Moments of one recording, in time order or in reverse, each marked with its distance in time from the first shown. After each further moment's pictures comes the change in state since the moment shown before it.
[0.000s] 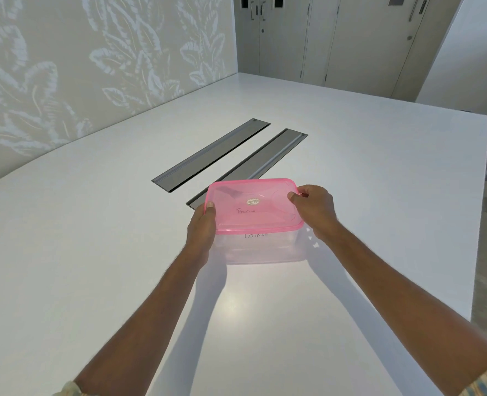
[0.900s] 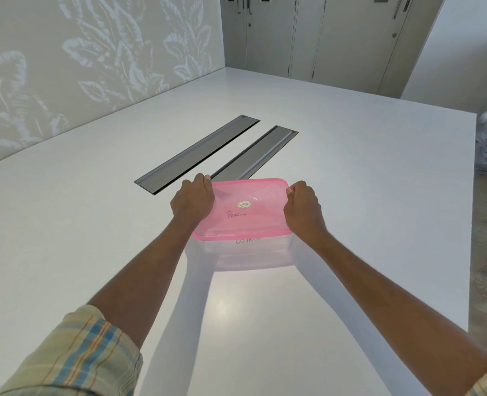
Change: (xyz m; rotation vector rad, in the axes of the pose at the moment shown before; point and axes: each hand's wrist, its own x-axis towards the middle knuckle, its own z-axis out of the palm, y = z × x) left_hand 0.089 0.039 0.020 0.926 0.184 0.304; right_hand 0.009 0.013 0.023 -0.309 0.101 -0.186
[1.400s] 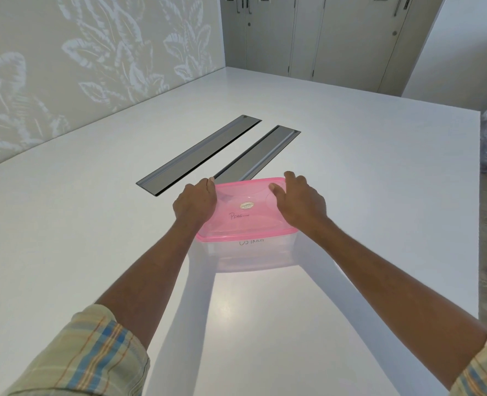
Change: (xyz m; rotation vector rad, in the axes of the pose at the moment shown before) left_hand 0.007 -0.007 0.006 0.035 -0.020 0.007; right_hand 0.023 -0.015 0.005 -0.343 -0.084 -0.144
